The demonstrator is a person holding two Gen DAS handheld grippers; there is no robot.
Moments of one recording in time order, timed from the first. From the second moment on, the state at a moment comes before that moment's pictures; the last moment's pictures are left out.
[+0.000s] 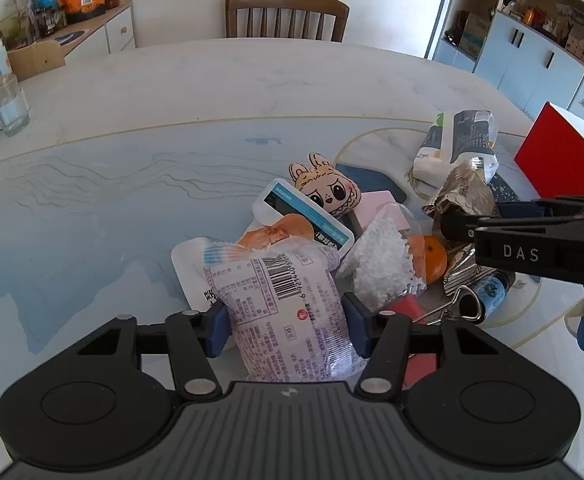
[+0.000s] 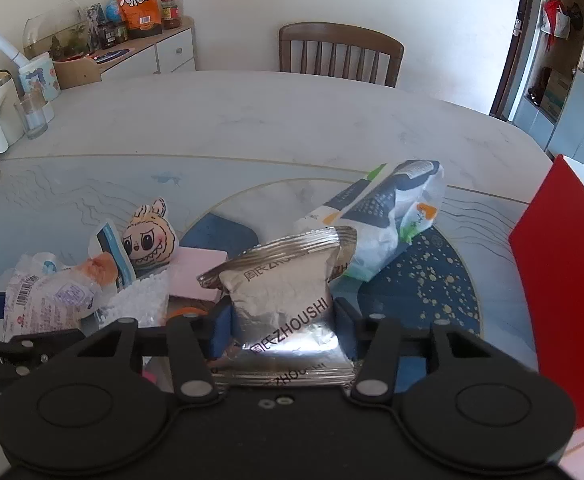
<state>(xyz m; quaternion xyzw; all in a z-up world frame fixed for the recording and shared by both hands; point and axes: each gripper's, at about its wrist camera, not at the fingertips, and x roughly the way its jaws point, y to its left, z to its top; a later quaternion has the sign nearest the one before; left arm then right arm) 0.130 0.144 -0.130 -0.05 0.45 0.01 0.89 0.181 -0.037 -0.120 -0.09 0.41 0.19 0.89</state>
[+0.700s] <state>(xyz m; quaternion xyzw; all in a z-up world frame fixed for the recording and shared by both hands) 0.109 0.125 -0.086 -0.05 0.42 -0.01 0.91 0.147 -0.075 -0.071 -0.06 0.38 0.21 0.90</state>
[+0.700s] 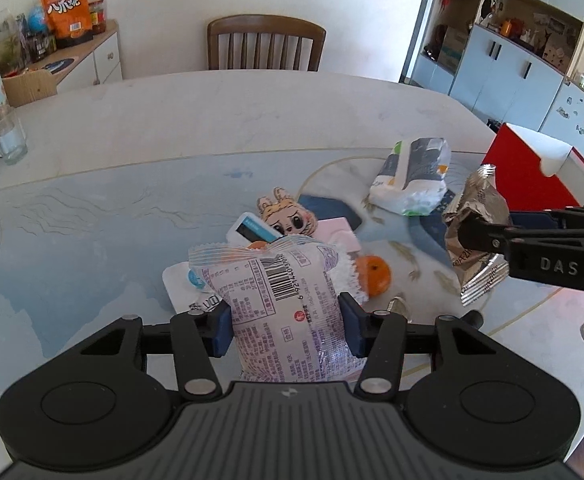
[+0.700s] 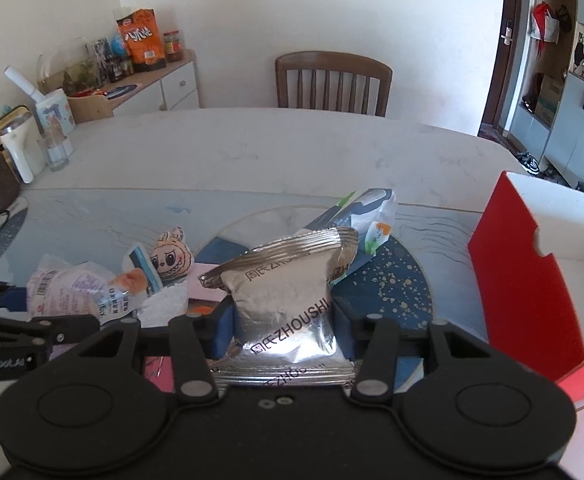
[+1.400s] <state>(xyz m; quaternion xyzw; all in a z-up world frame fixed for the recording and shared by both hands) 0.111 0.039 -0.027 -0.03 0.38 -0.04 0.92 0.134 -0.196 -0.001 -0.04 0.36 0.23 0.90</state>
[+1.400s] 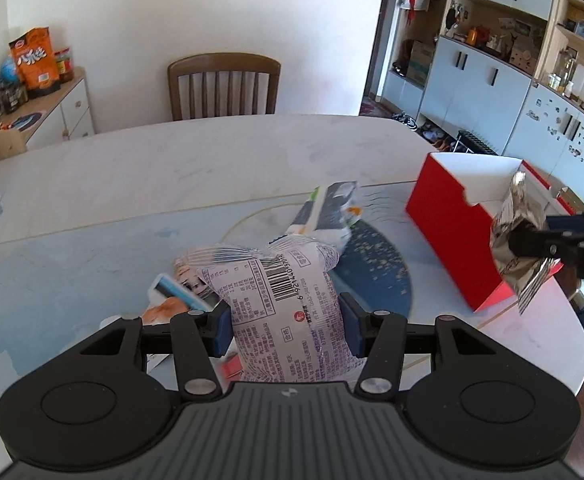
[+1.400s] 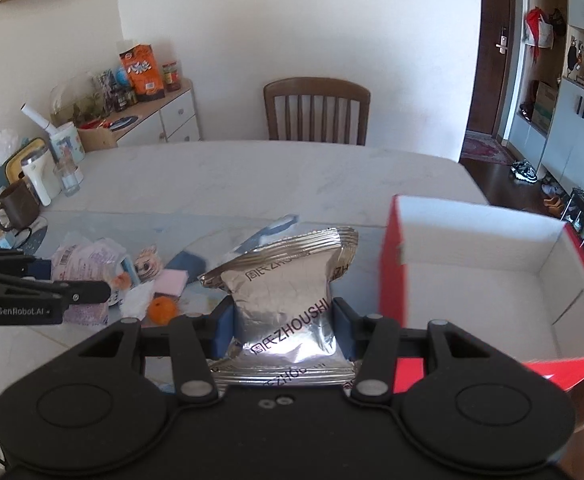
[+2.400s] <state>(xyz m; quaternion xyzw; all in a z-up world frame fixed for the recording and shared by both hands) 0.212 -0.164 -0.008 0.06 0.38 -0.19 0.90 0.209 -0.353 -0.018 -0.05 0.38 0.15 0.91</state>
